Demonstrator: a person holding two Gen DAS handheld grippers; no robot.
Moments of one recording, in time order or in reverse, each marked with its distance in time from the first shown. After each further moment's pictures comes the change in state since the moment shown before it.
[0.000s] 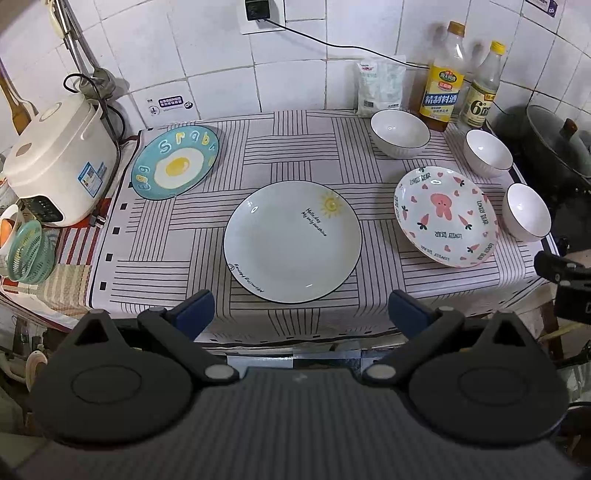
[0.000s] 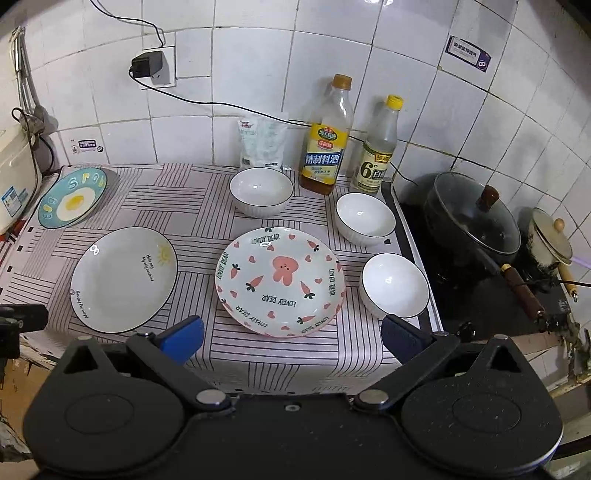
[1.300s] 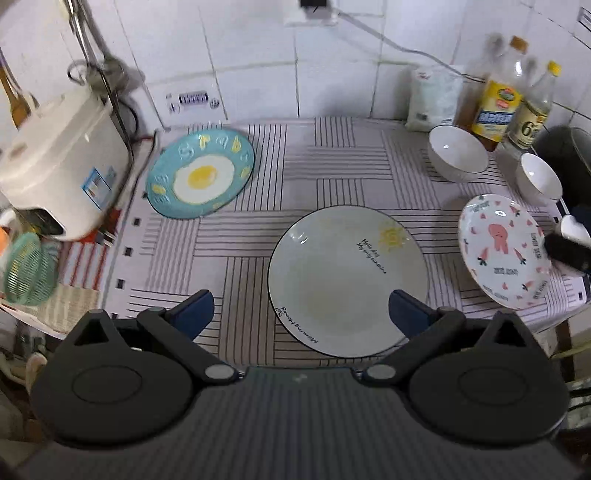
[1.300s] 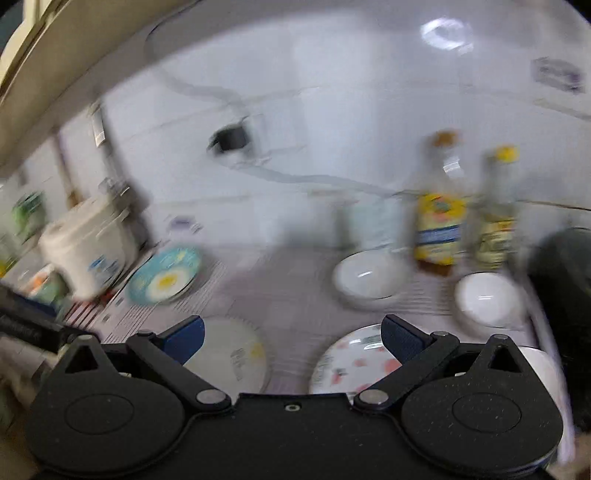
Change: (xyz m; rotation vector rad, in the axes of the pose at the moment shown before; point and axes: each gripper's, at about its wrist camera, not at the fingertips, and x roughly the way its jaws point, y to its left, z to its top) left arm 0.079 0.074 0.045 -0.048 0.011 0.011; right arm 0.084 0.005 0.035 -0.021 -0.271 0.475
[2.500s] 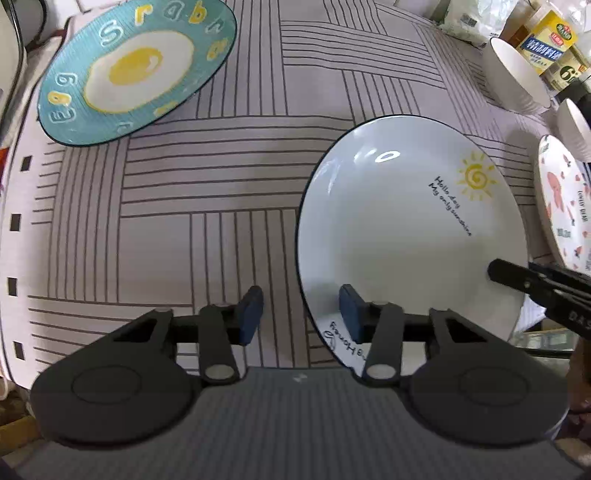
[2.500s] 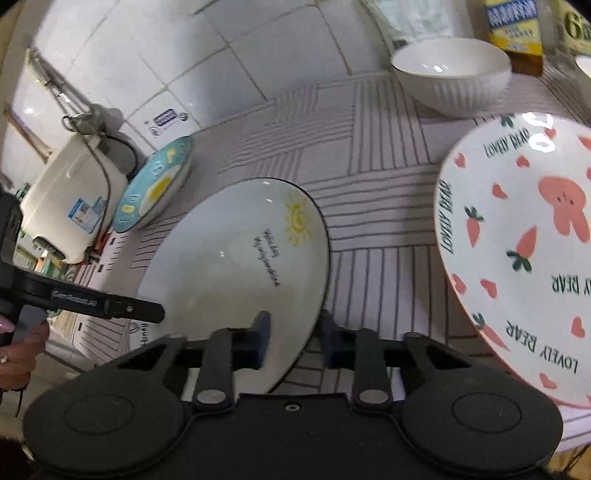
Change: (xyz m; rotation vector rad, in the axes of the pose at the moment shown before) left arm 0.186 0.069 0.003 0.021 0.295 -0.235; right arm 0.157 0.011 -0.104 0.316 0.299 0.098
